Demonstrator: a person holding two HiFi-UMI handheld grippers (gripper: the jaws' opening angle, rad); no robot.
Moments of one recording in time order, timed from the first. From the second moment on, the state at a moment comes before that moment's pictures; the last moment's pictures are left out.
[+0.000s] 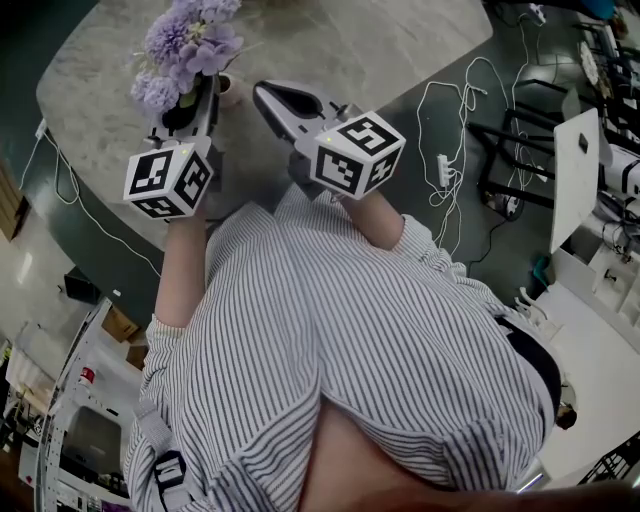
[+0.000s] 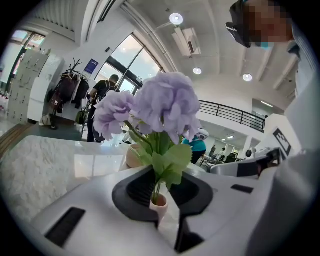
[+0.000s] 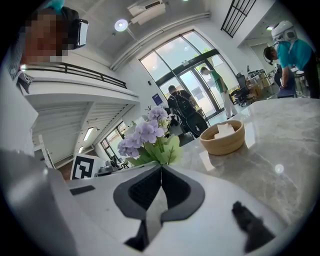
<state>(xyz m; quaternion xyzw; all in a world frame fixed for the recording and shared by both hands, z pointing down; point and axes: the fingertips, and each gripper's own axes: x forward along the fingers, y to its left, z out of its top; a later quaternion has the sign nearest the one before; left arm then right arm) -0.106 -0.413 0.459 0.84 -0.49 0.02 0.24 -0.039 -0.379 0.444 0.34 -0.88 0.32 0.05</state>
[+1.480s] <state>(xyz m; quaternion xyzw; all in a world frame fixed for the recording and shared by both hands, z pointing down) -0.118 -0.396 0.395 0.84 -0.51 -0.01 0.16 -0.042 -0.380 0.402 0.32 -0.91 0.27 0.02</state>
